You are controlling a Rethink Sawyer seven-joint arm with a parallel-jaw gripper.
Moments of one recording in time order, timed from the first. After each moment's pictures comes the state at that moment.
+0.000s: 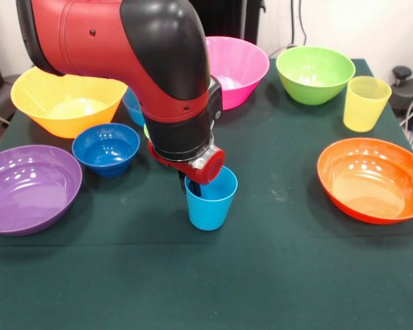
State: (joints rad) arm -0.40 -0.28 0.15 1.18 -0.09 0.78 2.18
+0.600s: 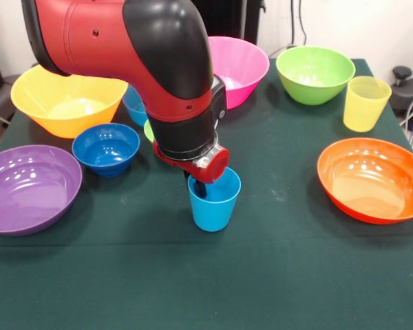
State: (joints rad) arm -0.40 -0.28 0.15 1.20 -0.07 0.77 2.18
